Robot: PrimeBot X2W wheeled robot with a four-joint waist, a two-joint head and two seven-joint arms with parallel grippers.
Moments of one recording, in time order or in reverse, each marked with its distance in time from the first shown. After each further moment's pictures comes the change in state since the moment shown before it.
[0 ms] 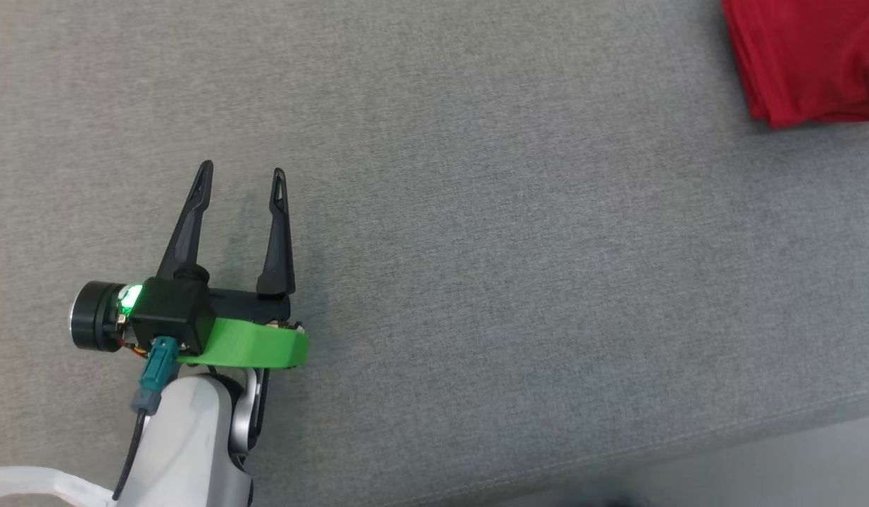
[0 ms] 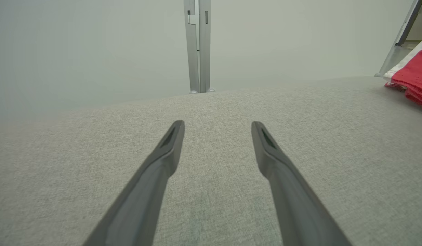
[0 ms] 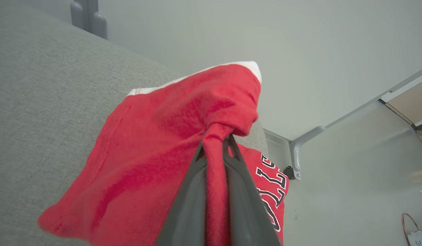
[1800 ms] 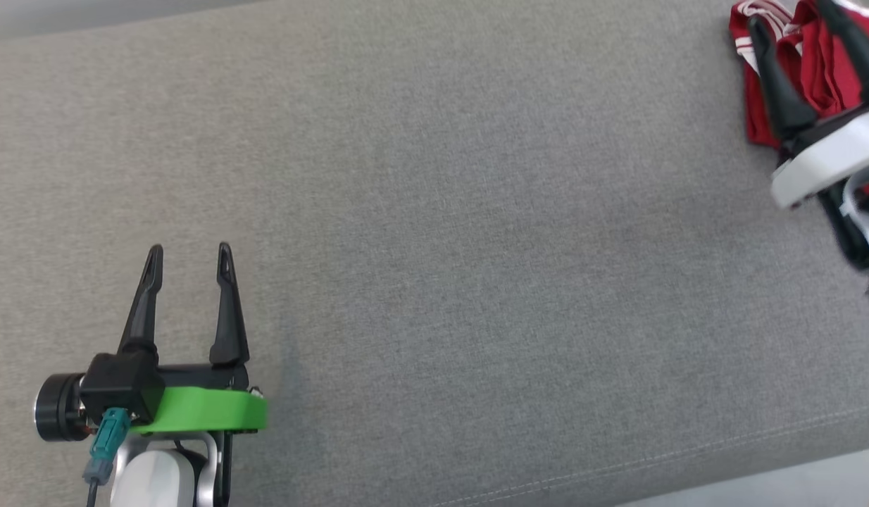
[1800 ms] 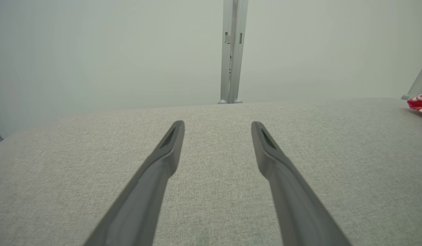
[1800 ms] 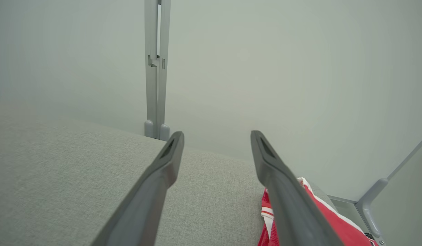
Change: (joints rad) left arm 0.177 0.033 0.078 -0.050 -0.078 0.029 0.000; right arm 0.218 0.296 -0.275 -0.150 -0.109 0.000 -0.122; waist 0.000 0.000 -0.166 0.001
